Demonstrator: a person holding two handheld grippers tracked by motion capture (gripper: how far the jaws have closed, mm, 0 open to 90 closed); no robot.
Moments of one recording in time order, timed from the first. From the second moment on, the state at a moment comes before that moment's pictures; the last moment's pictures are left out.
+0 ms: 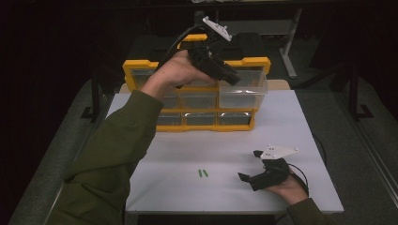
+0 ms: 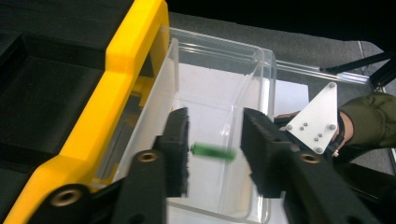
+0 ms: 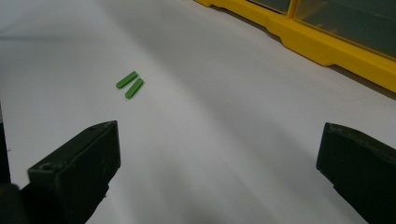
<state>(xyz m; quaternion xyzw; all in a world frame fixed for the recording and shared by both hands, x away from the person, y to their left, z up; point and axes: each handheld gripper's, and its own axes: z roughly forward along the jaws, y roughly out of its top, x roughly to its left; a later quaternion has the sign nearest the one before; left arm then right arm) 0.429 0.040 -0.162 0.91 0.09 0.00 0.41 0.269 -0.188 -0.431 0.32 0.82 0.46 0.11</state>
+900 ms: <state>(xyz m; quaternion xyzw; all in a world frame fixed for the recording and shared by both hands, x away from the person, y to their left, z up) 0.408 0.118 -0.157 0.89 0.11 0.00 0.43 0.269 -0.186 -0.431 0.33 0.82 0.45 0.11</state>
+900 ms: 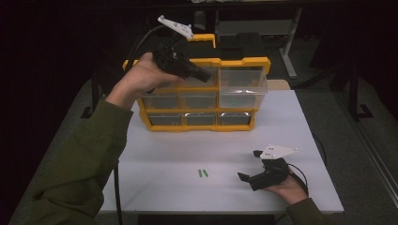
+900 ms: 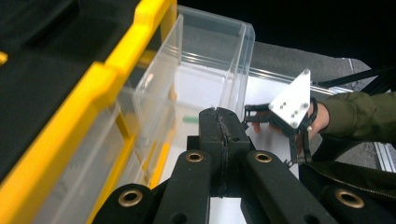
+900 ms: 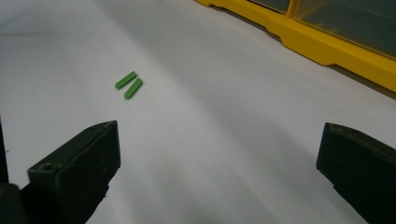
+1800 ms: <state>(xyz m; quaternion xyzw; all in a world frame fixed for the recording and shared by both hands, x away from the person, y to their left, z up) 0.363 0.142 -0.271 0.90 0.15 0.02 0.41 0.269 -0.186 -0.431 0.33 0.82 0.45 0.11</state>
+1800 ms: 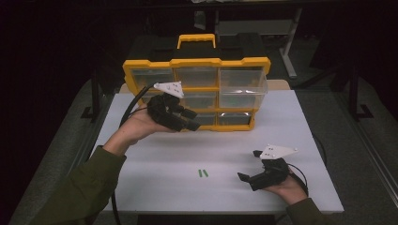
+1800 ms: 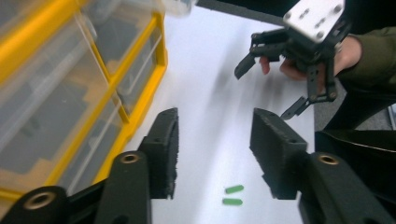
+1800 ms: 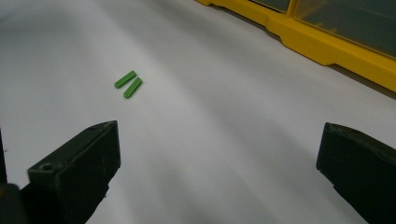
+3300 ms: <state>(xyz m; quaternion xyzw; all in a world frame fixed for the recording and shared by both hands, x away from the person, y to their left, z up) 0.312 0.132 -0.426 0.91 0.17 0.01 0.39 0.269 -0.185 -0.432 0.32 0.83 0.45 0.11</state>
